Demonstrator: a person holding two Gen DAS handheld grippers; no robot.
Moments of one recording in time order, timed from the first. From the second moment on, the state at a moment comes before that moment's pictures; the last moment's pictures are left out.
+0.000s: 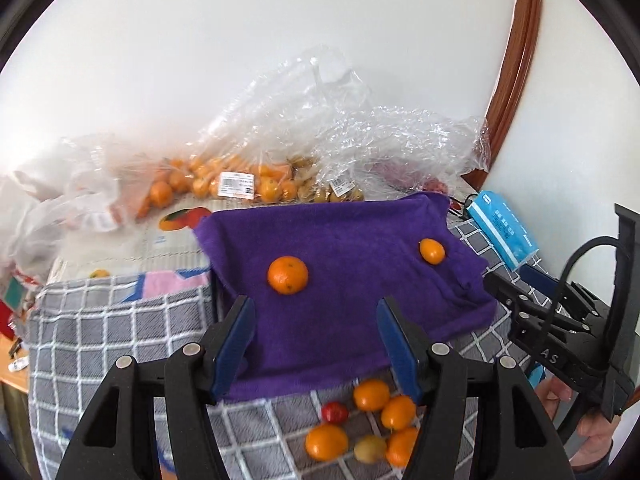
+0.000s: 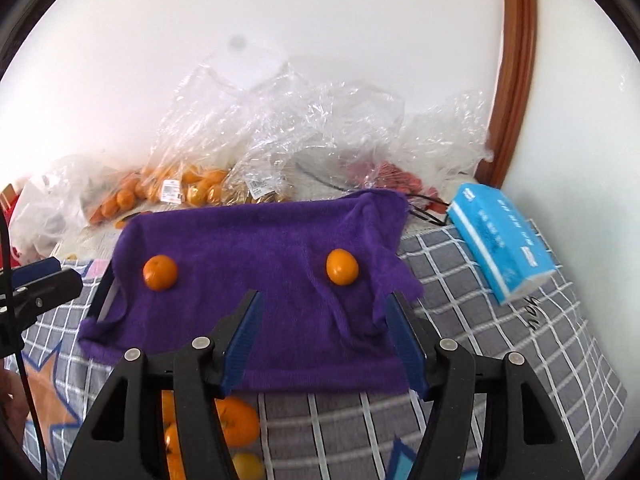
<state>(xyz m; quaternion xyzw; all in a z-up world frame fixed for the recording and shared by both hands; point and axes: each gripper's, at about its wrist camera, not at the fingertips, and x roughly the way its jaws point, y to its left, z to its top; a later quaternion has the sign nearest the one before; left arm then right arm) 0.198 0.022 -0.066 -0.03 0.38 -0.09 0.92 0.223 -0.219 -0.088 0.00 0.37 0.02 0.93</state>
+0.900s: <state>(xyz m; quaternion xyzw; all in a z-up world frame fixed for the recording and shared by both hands) 0.107 0.094 -0.125 -0.11 0.43 -0.02 0.90 0.131 -0.230 -0.116 0.06 0.40 0.07 0.91</state>
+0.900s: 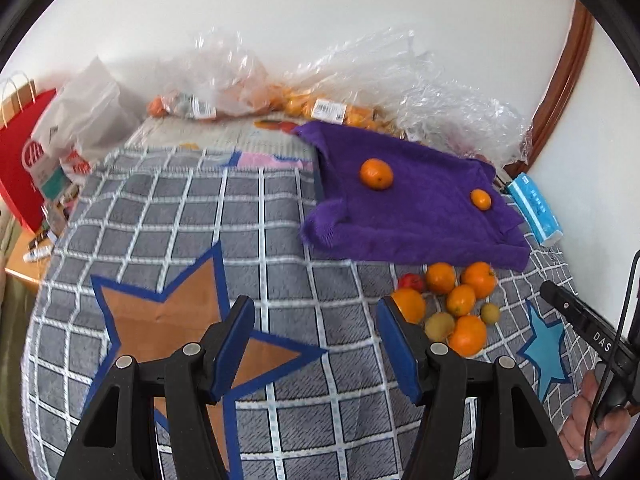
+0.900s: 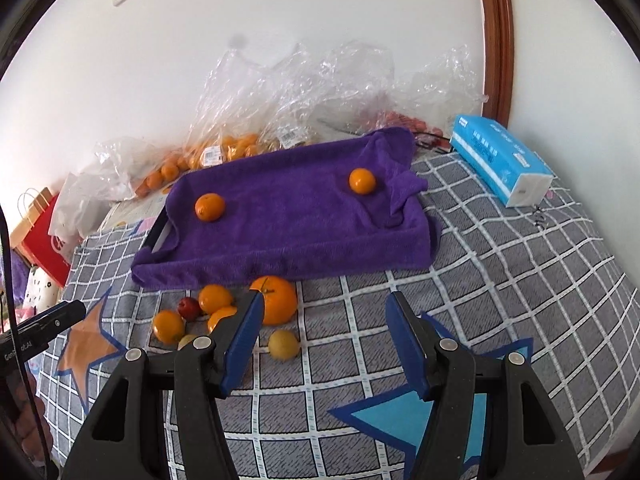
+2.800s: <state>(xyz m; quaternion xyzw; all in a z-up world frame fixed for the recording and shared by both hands) 0.134 0.048 -0.172 -0.09 0.41 -0.10 0.90 0.132 -0.236 -0.178 0.03 0.40 0.06 0.91</state>
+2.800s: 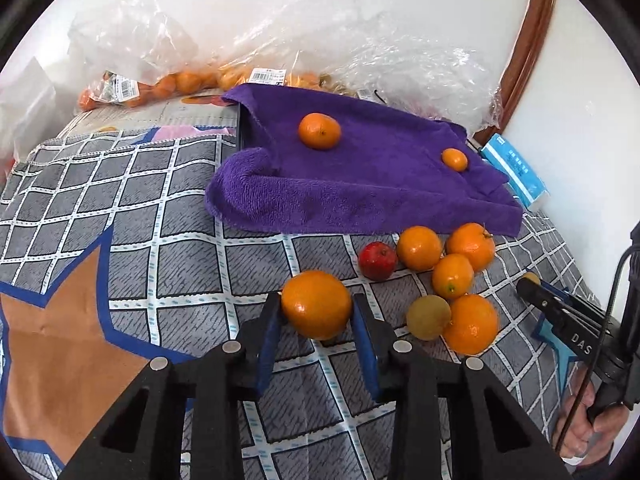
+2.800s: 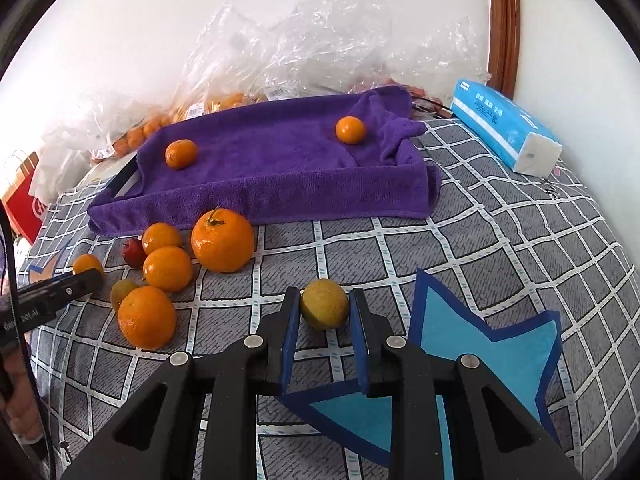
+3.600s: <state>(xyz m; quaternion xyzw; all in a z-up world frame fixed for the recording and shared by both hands) 0.117 0.066 -0.161 -0.13 0.34 -0.07 0.93 0.121 -0.243 -0.168 0.05 0.37 0.08 0.92</state>
